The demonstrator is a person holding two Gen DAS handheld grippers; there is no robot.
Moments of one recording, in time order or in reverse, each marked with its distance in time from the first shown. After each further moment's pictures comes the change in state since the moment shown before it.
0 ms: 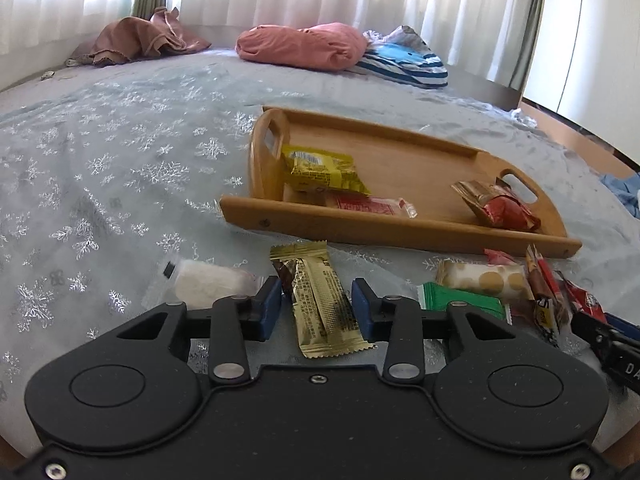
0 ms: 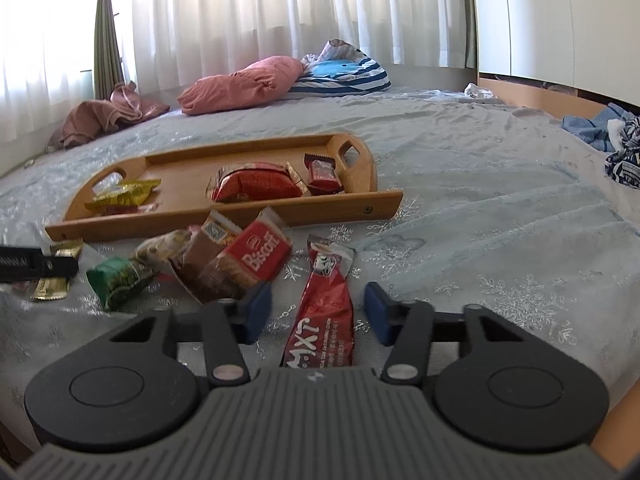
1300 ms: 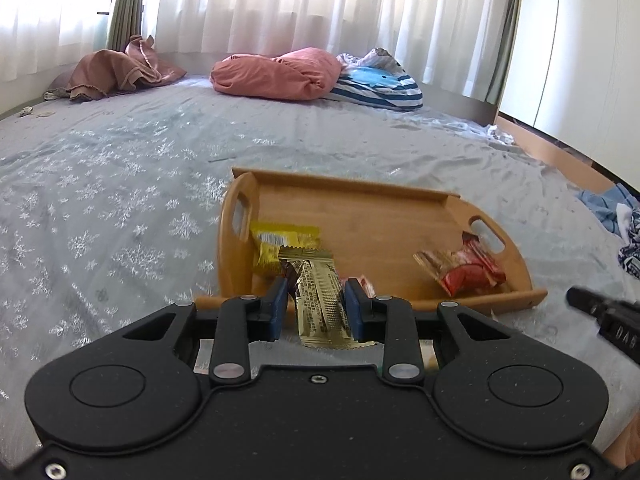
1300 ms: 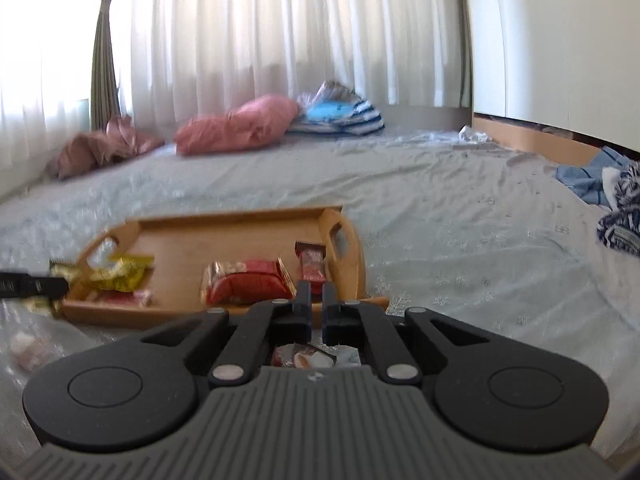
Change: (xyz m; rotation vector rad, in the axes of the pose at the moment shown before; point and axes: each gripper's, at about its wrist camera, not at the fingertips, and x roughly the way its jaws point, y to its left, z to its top) left arm -0.024 -0.020 0.064 0.038 -0.052 -0.058; right arm -0.004 0.000 0.071 -0.036 -0.068 -0.014
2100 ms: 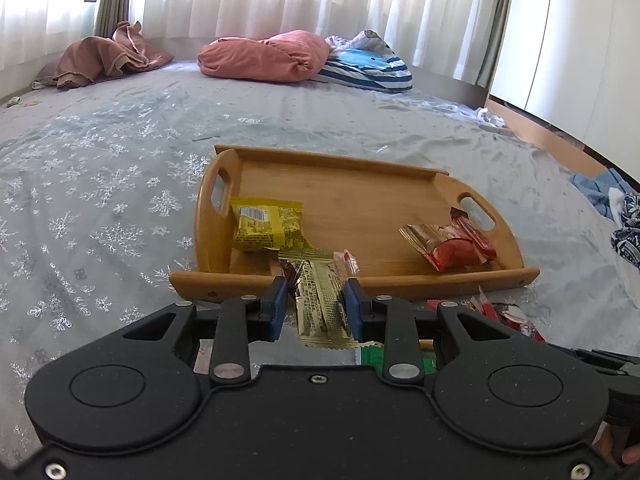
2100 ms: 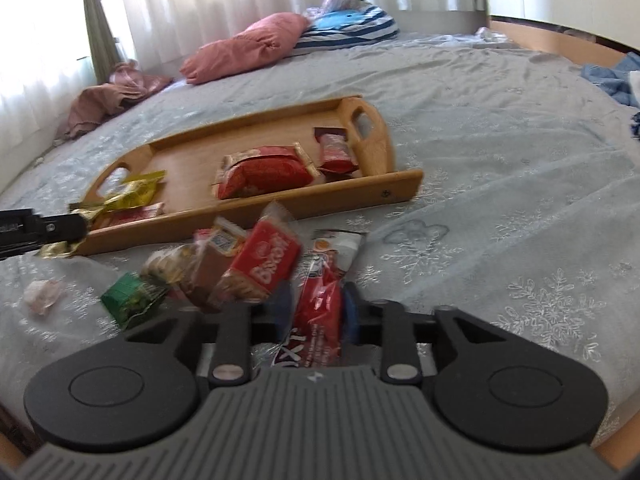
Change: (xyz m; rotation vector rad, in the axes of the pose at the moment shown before) left arm 0.011 -0.008 -0.012 0.017 0.054 -0.028; right arm 0.023 -0.002 -0.043 0.119 0.235 0.065
